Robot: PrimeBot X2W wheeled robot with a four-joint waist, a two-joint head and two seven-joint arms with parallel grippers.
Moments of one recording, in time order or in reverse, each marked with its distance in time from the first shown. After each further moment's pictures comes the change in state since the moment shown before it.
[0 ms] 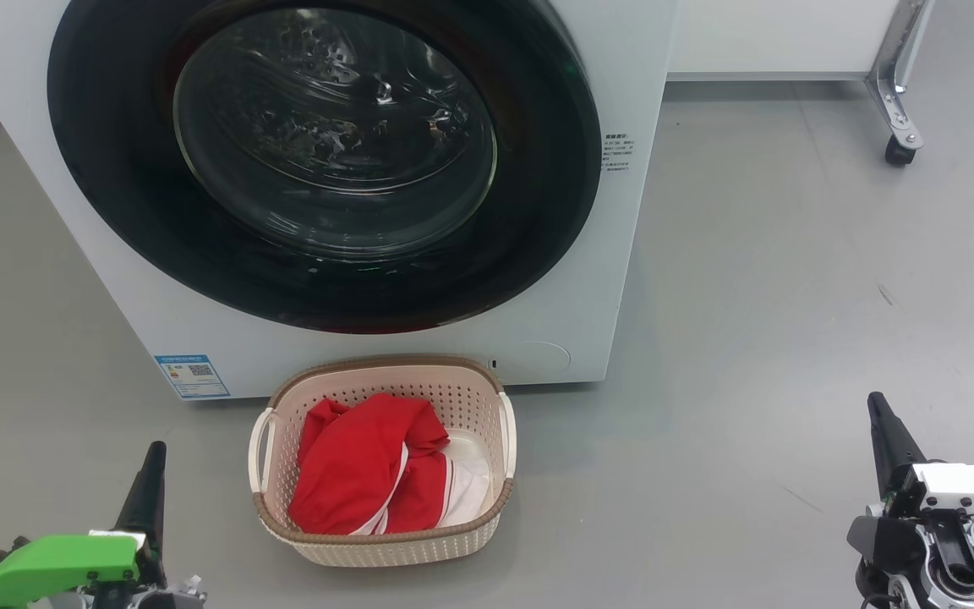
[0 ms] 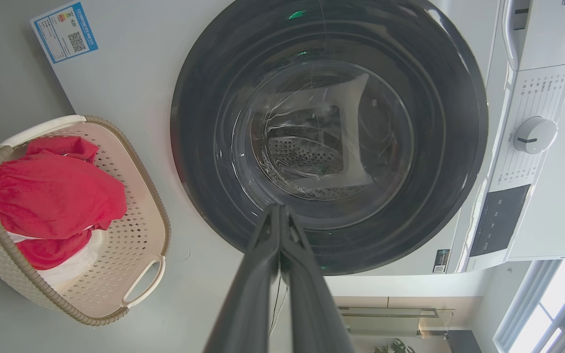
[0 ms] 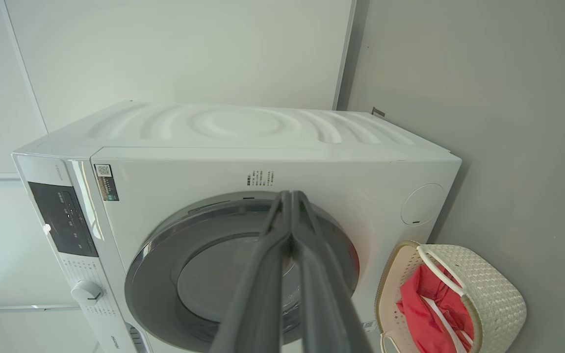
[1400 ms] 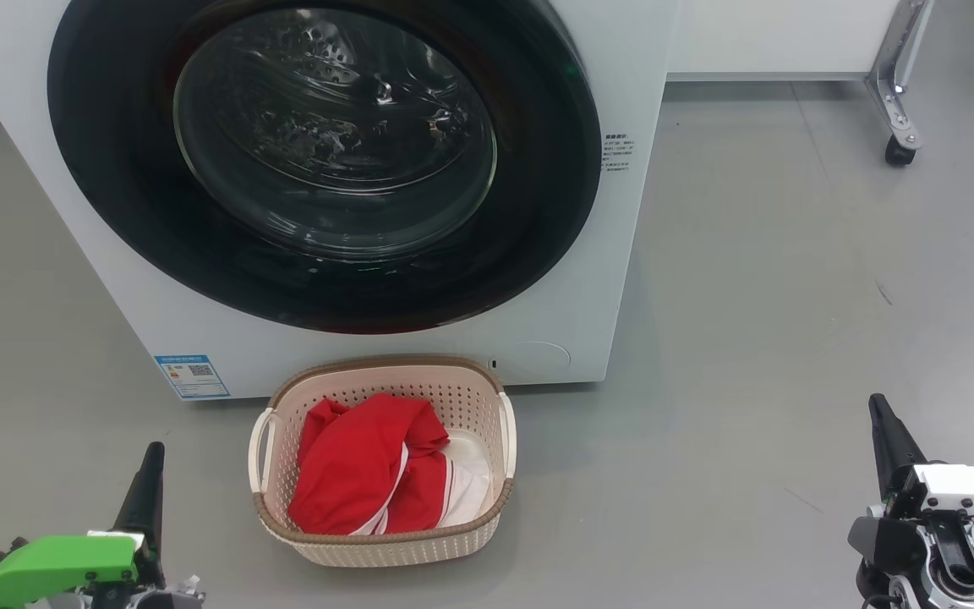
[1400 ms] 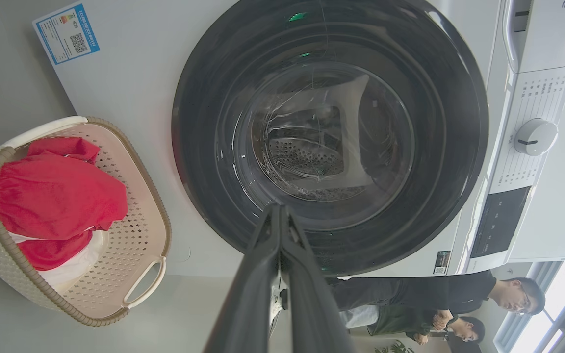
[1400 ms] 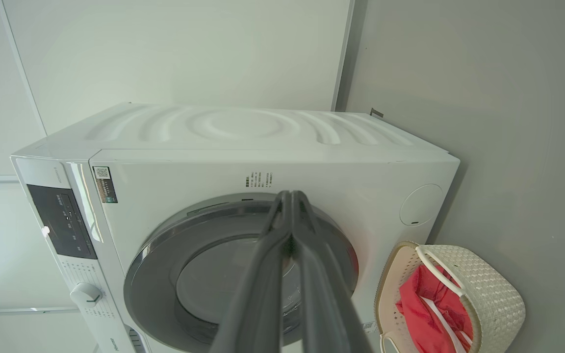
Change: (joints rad) left arm -0.001 0.000 0.003 0.004 0.000 0.000 0.000; right arm -0.001 0.001 -0.004 0.007 0.000 0.001 0.001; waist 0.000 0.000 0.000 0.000
